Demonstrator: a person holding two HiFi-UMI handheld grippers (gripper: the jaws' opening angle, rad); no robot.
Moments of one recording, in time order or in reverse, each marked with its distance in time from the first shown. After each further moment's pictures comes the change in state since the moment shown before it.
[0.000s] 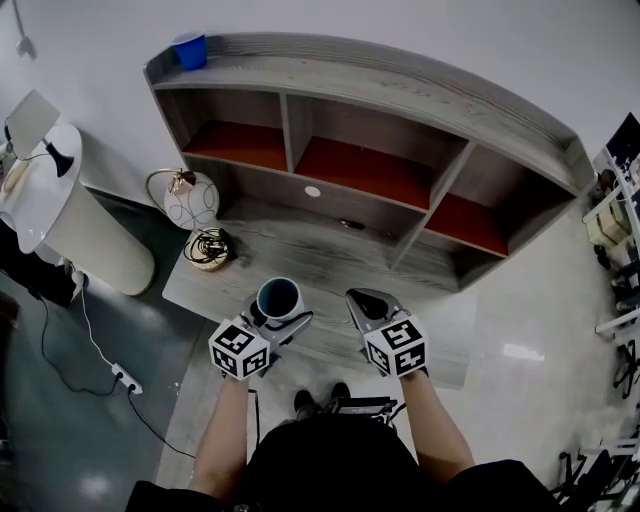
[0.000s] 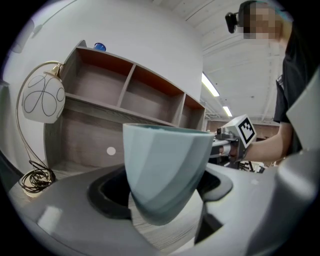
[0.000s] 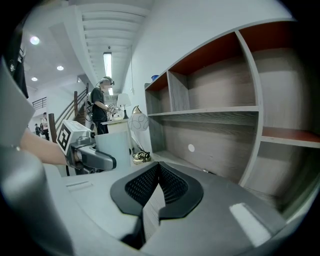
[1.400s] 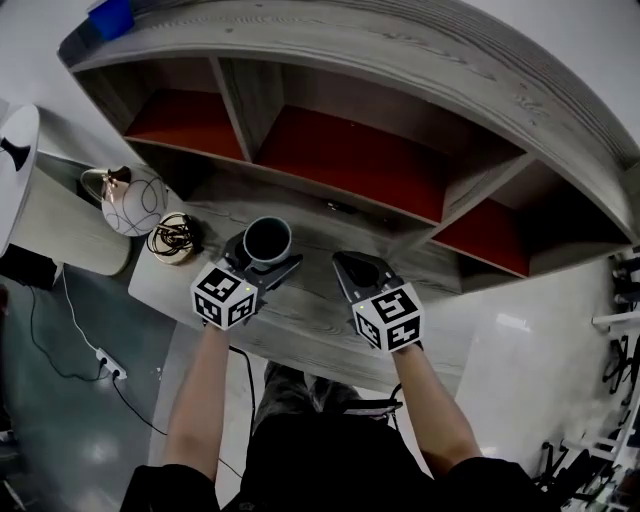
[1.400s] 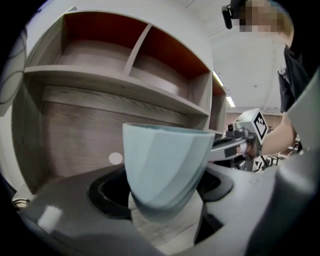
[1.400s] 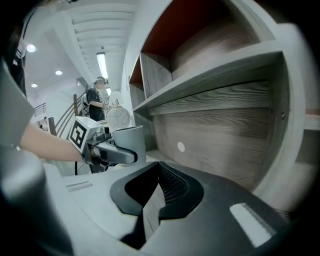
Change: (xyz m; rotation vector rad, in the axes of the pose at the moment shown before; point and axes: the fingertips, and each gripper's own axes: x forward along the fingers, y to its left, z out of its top) left arm 0.131 0.106 0.017 0.080 0.056 0.023; right arm 0.091 -0.096 0.000 0.031 0.012 0.046
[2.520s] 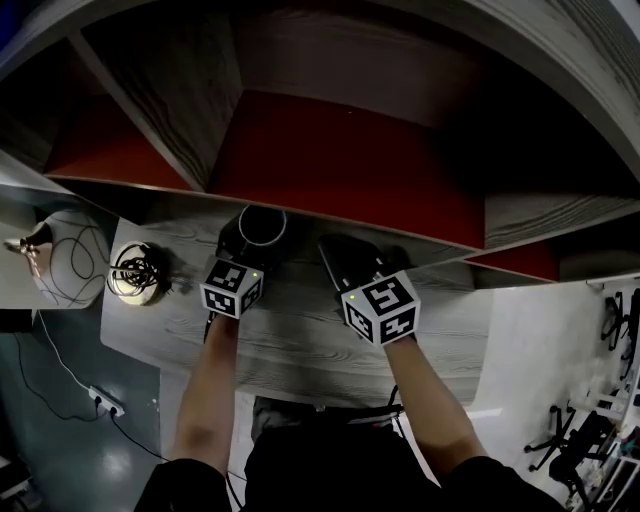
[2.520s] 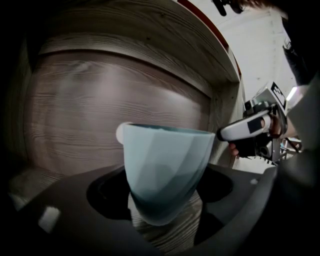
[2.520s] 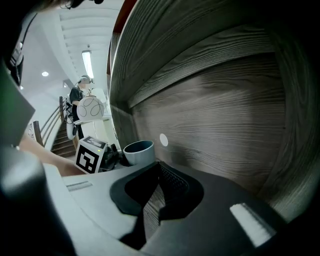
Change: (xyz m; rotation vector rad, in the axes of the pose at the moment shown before) left arm 0.117 0.095 -0.074 0.040 -0.002 0.039; right arm 0.090 -0.066 -0.028 0.073 -0.024 -0.114
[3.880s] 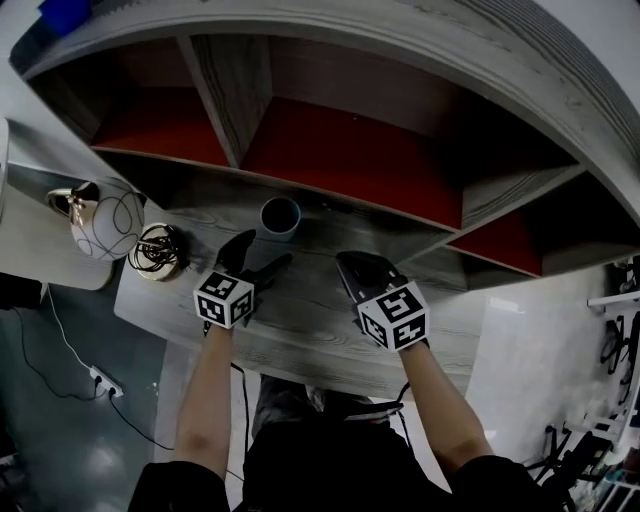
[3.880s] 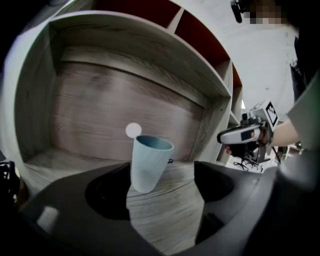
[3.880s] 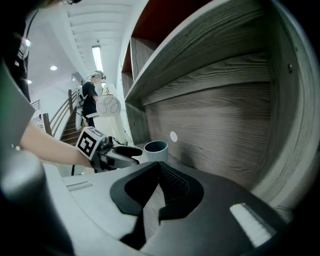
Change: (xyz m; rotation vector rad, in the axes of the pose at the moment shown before) left arm -0.080 -0.028 -0.010 -0.146 0.056 0.018; right arm -0.060 0.026 -0.010 -0.074 0.073 0.064
